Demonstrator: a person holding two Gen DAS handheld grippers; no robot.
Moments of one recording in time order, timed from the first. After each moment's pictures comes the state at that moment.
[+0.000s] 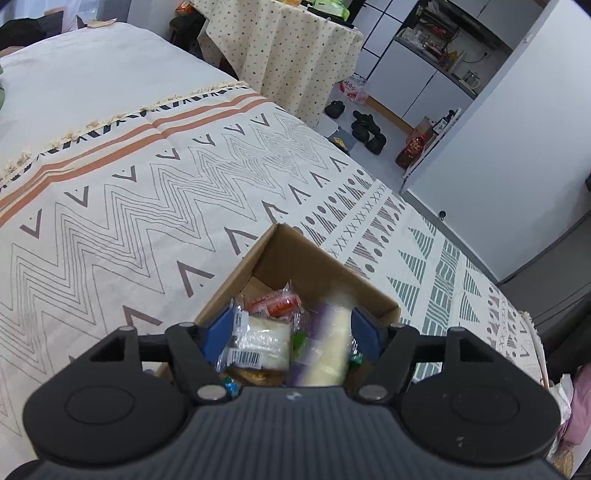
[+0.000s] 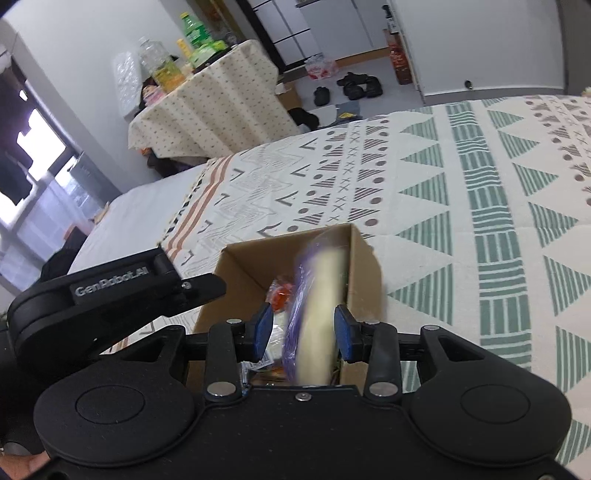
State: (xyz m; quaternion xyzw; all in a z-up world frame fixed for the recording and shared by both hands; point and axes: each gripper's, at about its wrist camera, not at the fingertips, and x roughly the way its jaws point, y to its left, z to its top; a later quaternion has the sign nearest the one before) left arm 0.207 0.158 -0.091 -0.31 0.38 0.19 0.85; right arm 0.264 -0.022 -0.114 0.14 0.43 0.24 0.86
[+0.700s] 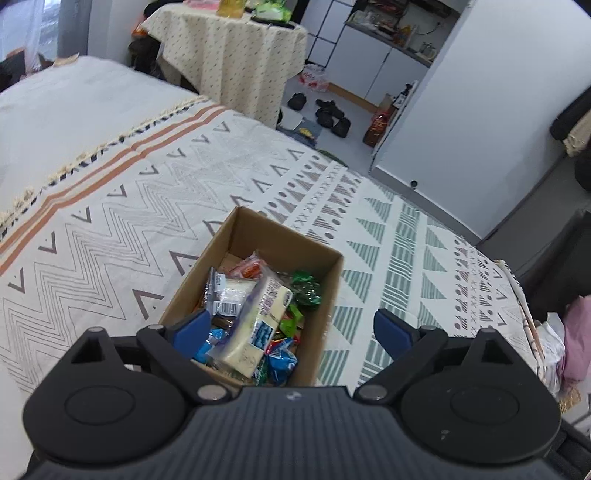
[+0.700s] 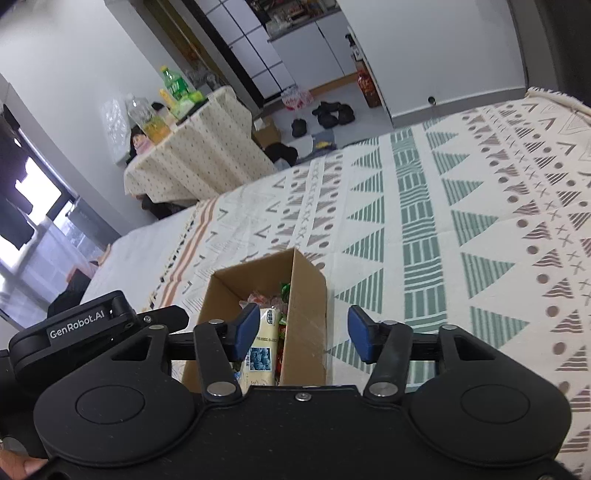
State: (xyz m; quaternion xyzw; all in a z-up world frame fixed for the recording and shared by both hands) left arm 0.155 0.099 -0.027 -0.24 0.39 0.15 0.88; right arm 0.217 -0.117 -0.068 0.18 0.40 0.22 0.87
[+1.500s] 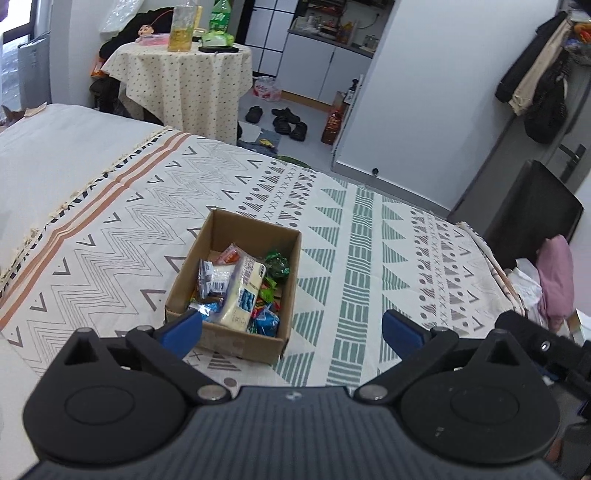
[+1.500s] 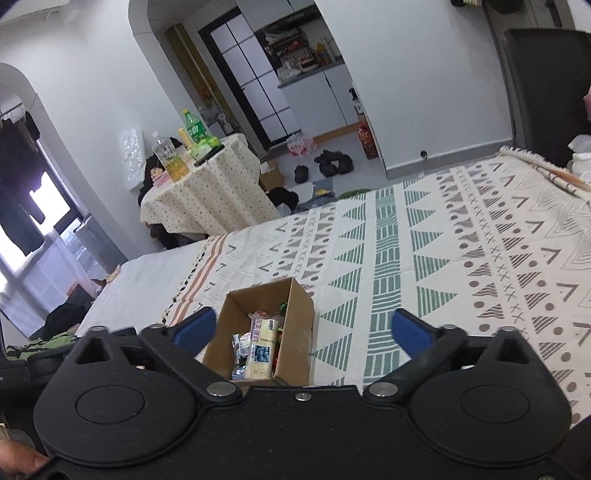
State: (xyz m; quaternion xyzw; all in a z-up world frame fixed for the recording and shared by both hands) left arm 0.077 0.055 0.020 -0.17 0.38 0.08 0.90; right arm 0.132 -0.178 -0.006 0.15 0.32 0.21 0.91
